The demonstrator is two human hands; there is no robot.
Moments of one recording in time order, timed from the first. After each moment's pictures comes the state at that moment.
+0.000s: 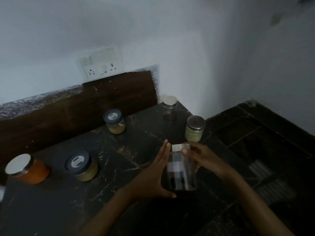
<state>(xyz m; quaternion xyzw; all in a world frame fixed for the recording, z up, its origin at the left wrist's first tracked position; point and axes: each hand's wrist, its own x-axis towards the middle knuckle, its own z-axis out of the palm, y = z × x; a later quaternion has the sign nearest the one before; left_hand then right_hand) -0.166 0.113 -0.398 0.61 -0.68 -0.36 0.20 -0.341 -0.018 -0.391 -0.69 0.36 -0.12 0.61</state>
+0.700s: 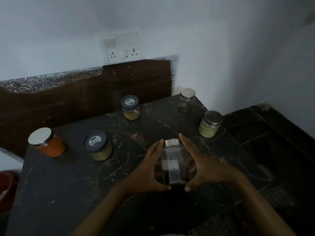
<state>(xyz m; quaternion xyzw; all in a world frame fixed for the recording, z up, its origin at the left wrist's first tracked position) -0.127 0.172 -0.417 0.64 -0.58 -0.40 0.31 -0.312 0.029 -0.379 -0.85 0.20 0.08 0.49</state>
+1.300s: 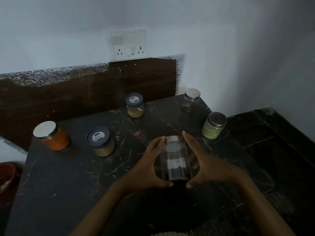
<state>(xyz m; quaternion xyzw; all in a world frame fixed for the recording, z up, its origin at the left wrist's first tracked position) -0.127 0.177 -0.399 0.64 -0.56 -0.40 0.34 -0.308 0.028 -0.375 -0.86 0.20 0.06 0.47</state>
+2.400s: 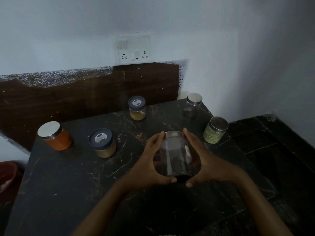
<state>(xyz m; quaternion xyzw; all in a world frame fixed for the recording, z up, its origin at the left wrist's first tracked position) -0.129 0.175 -0.387 0.63 -0.54 -0.38 0.41 -0.303 0.024 -0.367 -0.85 0.18 0.02 0.49</state>
